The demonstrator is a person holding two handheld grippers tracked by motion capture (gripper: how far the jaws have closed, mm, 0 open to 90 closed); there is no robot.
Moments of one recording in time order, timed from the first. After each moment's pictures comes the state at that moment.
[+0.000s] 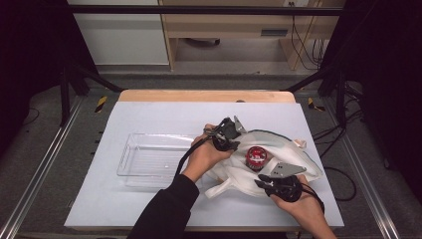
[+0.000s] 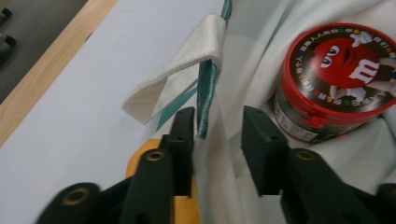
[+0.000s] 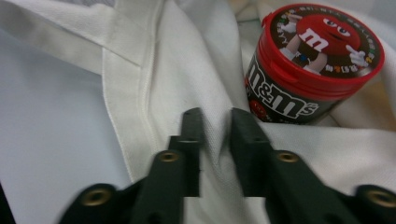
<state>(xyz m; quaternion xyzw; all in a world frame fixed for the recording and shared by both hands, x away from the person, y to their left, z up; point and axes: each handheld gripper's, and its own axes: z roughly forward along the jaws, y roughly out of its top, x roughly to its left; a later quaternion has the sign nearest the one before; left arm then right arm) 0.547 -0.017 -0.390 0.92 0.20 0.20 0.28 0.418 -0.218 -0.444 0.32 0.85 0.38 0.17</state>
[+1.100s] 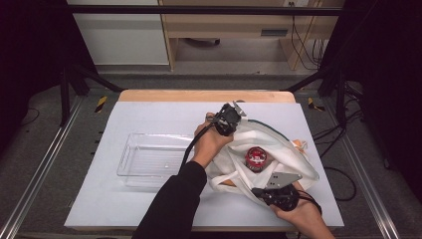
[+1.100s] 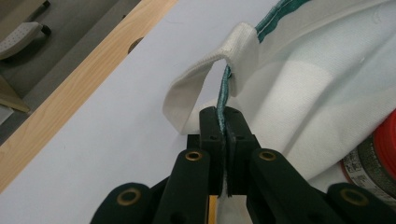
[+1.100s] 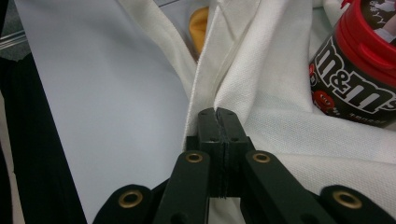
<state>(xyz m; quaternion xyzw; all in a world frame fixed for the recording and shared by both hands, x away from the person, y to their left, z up) 0.588 -0.022 -0.383 0.89 0.25 0.23 0.29 0.402 -0.211 -0.455 0.27 0.88 0.38 0.12</state>
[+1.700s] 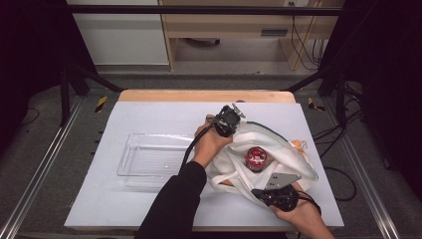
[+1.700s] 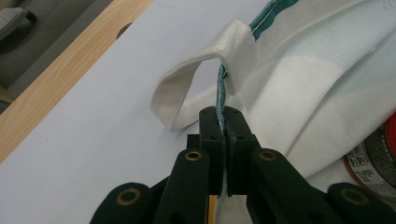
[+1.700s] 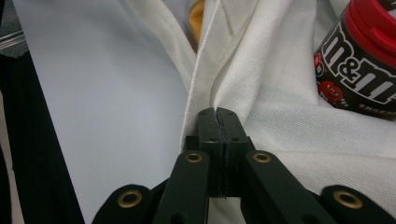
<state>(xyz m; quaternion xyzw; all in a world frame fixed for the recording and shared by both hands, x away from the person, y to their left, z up) 0.591 -0.021 -0.396 0.90 0.26 0.20 0.28 0.403 -0.212 -0.461 0.27 0.88 0.38 0.12</state>
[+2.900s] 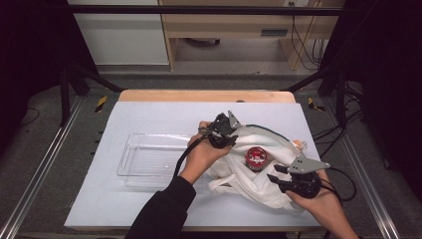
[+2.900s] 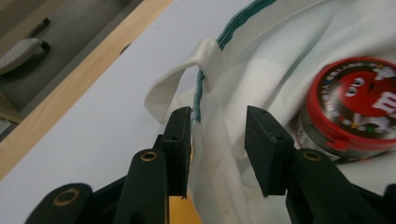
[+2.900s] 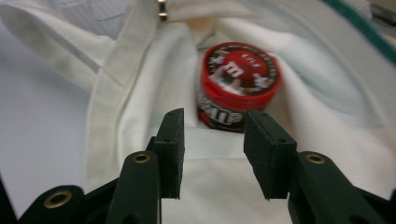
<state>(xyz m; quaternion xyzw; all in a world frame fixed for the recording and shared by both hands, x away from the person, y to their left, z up) 0.536 -0.001 -0.371 0.89 0.23 0.23 0.33 0.416 -0.253 -0.411 0.31 0.84 0.40 0.21</state>
